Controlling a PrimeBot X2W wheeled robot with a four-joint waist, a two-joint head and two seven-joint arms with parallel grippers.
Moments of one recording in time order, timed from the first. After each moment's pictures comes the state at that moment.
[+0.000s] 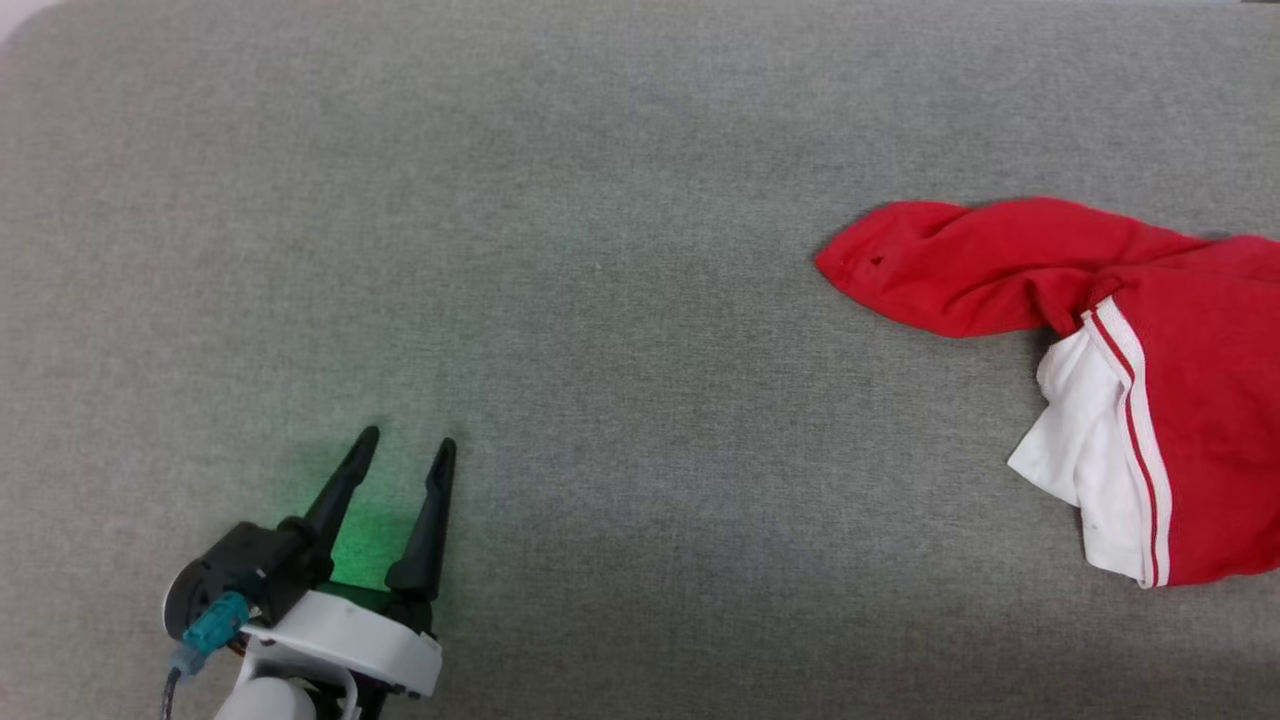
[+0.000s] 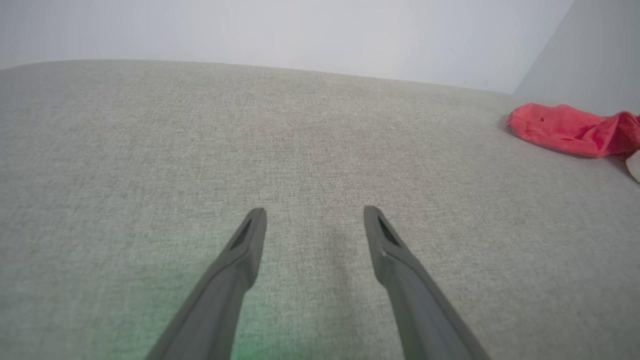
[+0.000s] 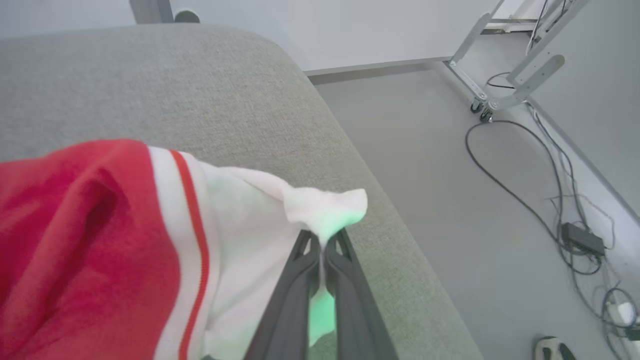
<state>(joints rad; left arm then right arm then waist) -0.16 0.28 -0.18 0.18 -0.39 -0.13 -0.26 -0.50 -0.56 -0.58 0.68 0.12 0.13 0.18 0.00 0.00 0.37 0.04</state>
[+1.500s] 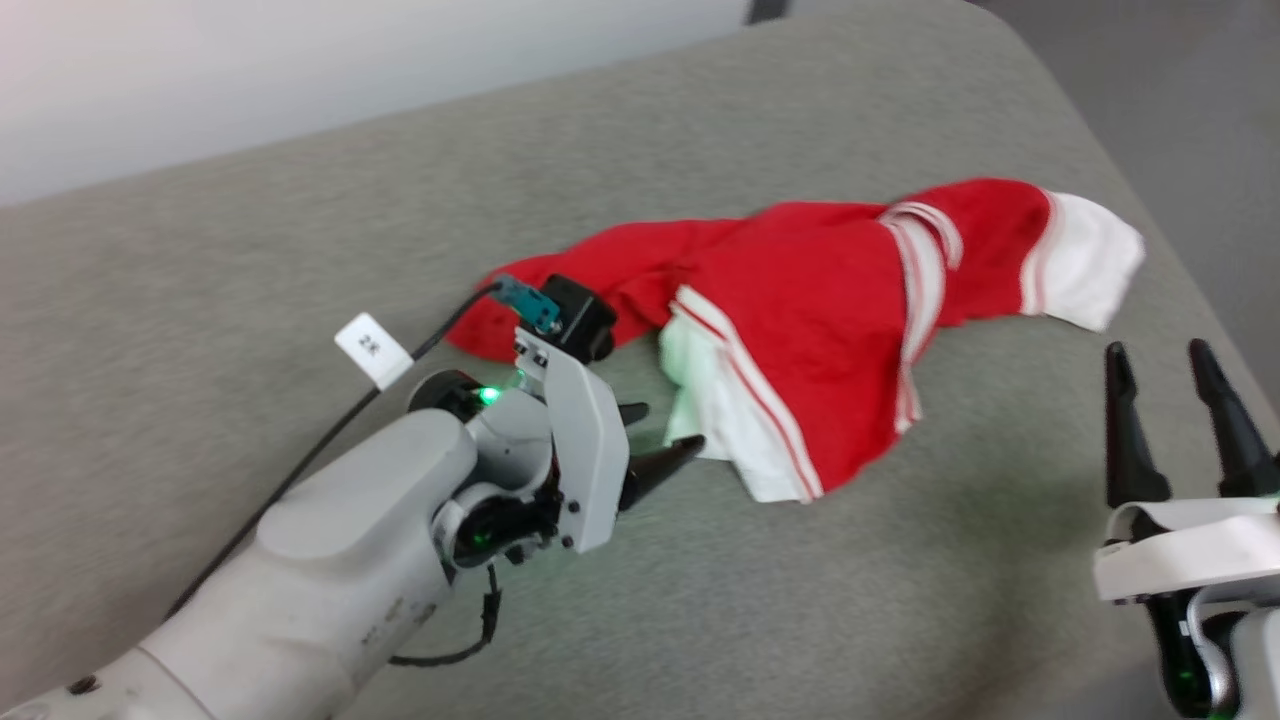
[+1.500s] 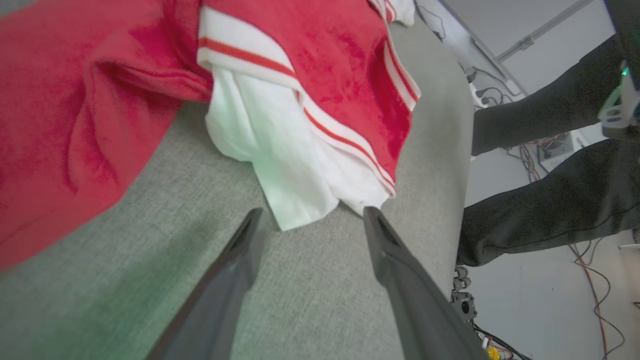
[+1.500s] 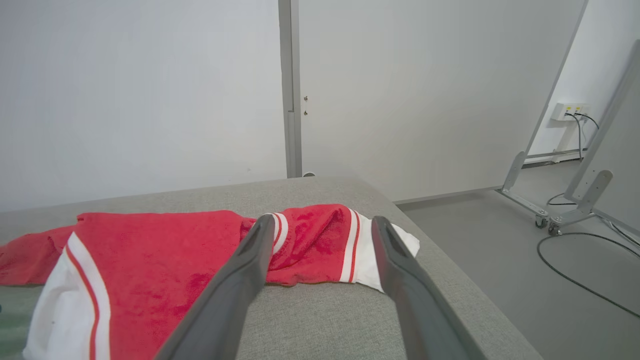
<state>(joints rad) -0.90 0.42 -1.05 0.42 -1.17 -0.13 0.40 -0.24 -0.20 -0.04 0.18 0.29 0.13 -0.25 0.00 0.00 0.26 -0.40</state>
